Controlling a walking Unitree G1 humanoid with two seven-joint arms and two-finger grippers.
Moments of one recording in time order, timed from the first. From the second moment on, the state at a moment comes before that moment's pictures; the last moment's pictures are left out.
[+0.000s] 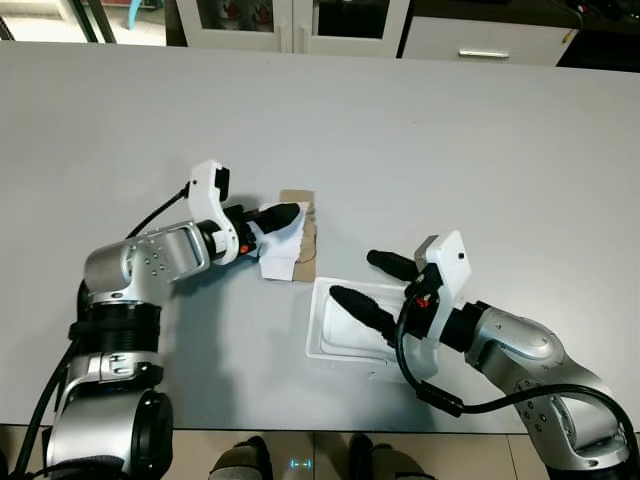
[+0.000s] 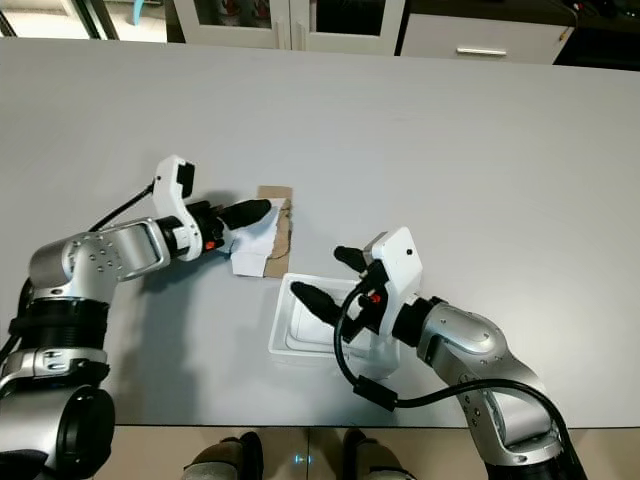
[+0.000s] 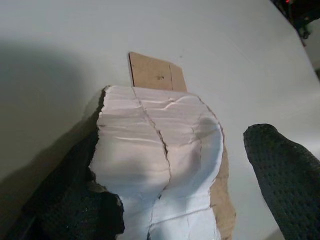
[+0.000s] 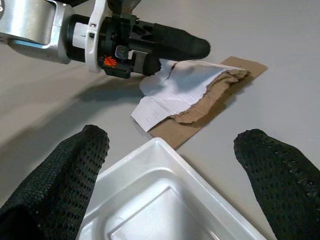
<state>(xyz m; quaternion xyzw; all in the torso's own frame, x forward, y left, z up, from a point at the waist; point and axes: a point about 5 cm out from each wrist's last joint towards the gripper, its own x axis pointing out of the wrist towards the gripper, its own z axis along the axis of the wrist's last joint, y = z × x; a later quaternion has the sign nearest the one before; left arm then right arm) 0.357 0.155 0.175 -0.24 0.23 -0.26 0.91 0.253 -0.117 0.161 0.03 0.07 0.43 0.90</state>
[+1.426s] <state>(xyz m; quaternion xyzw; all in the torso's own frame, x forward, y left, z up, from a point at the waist) 0.348 0.109 0.166 -0.26 0.27 -0.40 0.84 0.251 -0.118 0.161 0.03 0.07 0.42 0.91</state>
